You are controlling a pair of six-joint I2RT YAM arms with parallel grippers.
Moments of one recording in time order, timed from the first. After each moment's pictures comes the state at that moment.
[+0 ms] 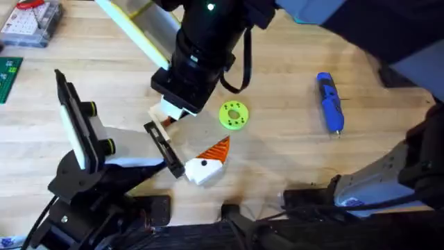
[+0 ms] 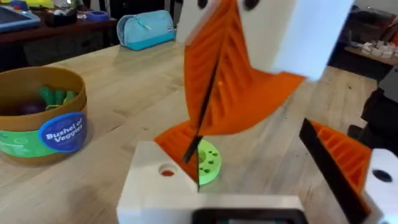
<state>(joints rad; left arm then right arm) -0.55 0.00 0.01 -0.05 0.45 -0.11 0.98 1.83 1.98 -1.45 -0.20 -0.05</state>
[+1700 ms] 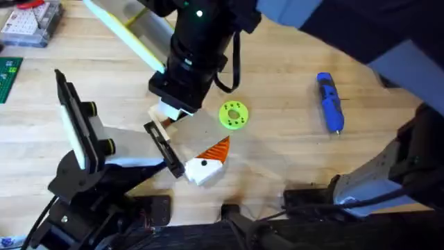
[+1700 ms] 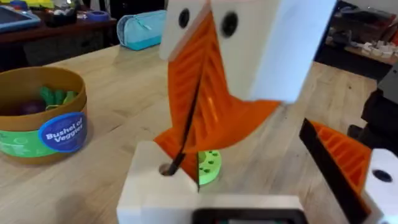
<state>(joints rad) -0.55 0.00 0.01 -0.05 0.45 -0.11 0.98 1.86 1.98 -1.43 -0.19 -0.10</state>
